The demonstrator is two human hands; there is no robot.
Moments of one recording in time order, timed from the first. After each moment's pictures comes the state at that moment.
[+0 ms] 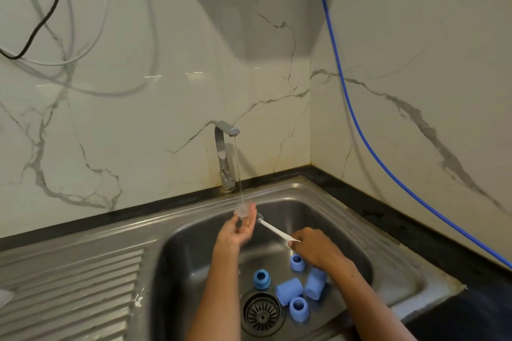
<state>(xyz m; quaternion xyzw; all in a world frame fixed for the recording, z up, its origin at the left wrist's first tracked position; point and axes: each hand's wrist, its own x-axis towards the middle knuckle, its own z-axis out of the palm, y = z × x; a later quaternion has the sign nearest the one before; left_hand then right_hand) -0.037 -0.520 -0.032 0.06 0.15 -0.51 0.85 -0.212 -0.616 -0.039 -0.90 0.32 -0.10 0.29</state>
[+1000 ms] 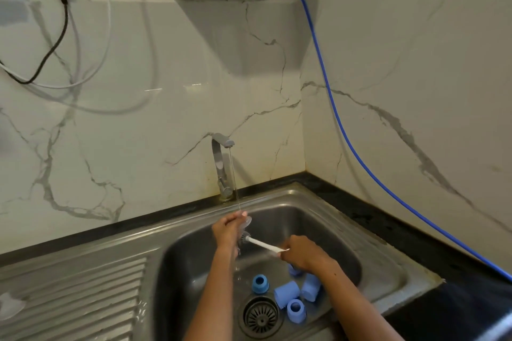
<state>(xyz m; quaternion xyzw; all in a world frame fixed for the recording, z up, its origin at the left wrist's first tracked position) -0.057 -0.518 -0.029 0.60 -0.11 -0.16 0.78 -0.212 -0.608 -0.035 -0.91 0.28 -0.05 0.29</state>
